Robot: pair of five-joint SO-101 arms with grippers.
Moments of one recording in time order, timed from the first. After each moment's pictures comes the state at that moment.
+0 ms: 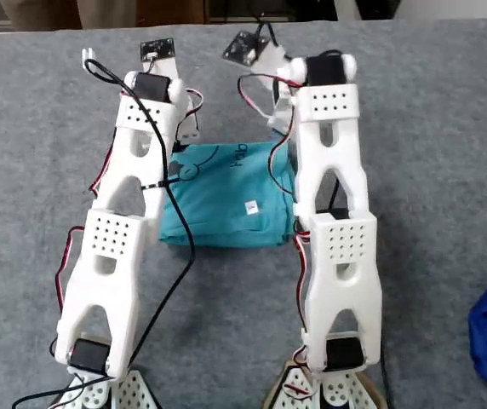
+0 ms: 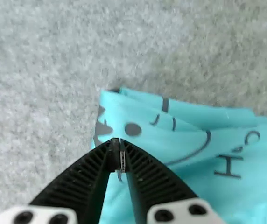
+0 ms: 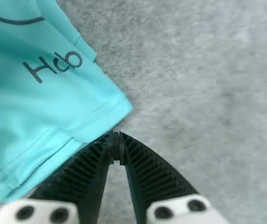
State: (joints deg) left arm 8.8 59.4 -76.0 100.3 12.9; right arm -9.6 50.3 -73.5 100.8 40.0
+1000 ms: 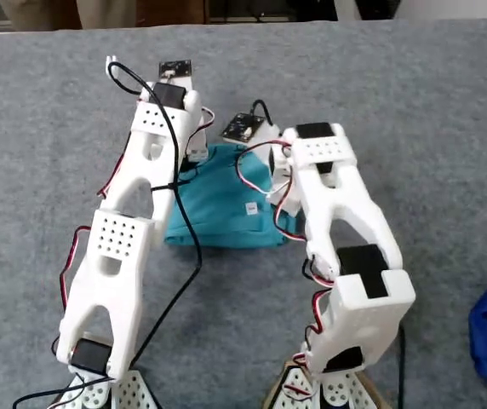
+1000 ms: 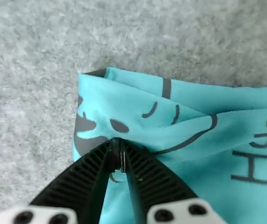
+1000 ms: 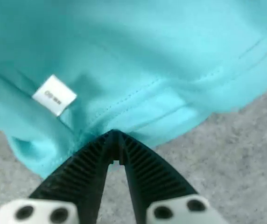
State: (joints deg) left arm 10.5 62.2 -68.7 97.3 10.9; right arm -12.2 15.5 10.6 69.5 38.1
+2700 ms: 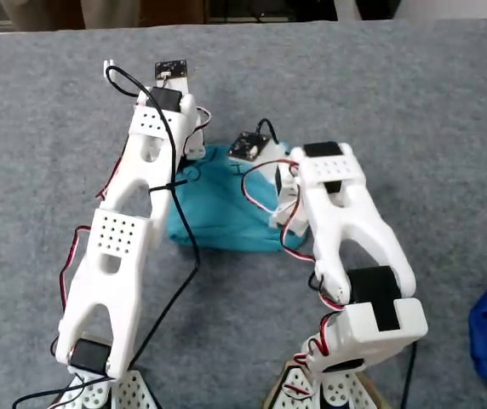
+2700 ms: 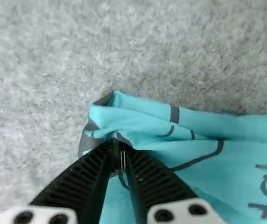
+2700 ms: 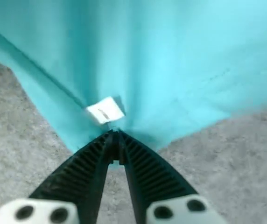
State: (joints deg) left arm 9.2 65.1 -72.3 95.1 10.8; right arm -10.2 6.1 21.5 69.6 39.3
